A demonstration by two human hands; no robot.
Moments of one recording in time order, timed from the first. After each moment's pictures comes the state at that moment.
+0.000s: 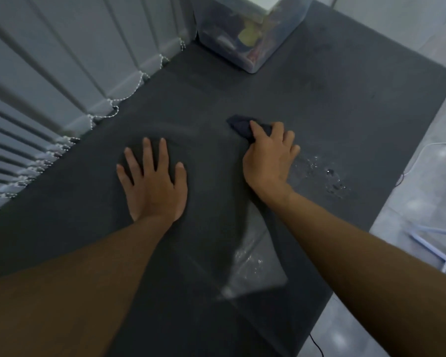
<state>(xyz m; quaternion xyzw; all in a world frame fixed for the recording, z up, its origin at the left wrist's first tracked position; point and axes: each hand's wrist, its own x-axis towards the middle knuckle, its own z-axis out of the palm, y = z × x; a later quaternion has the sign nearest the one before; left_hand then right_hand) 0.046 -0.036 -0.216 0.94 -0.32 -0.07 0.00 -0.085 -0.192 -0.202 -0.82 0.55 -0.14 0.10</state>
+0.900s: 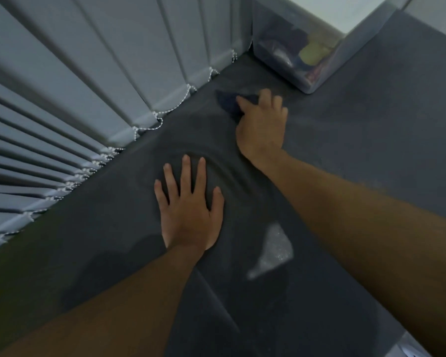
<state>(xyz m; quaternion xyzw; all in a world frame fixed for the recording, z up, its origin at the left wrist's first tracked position) 0.045 -0.036 -0.215 0.94 -0.33 -0.07 0.00 0.050 -0.241 -0.197 -0.90 0.40 -0.12 0.12</state>
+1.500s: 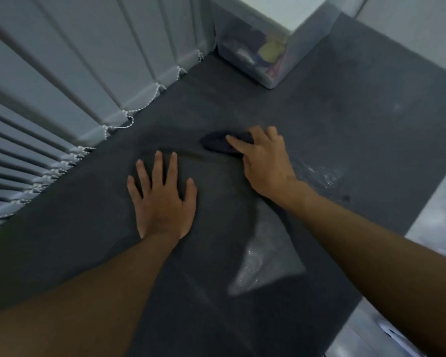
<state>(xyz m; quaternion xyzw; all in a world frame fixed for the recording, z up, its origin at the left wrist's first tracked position) 0.043 -0.036 -0.211 0.94 -0.33 -0.08 0.02 -0.071 -0.233 -0.210 -0.95 0.26 -0.13 0.10</state>
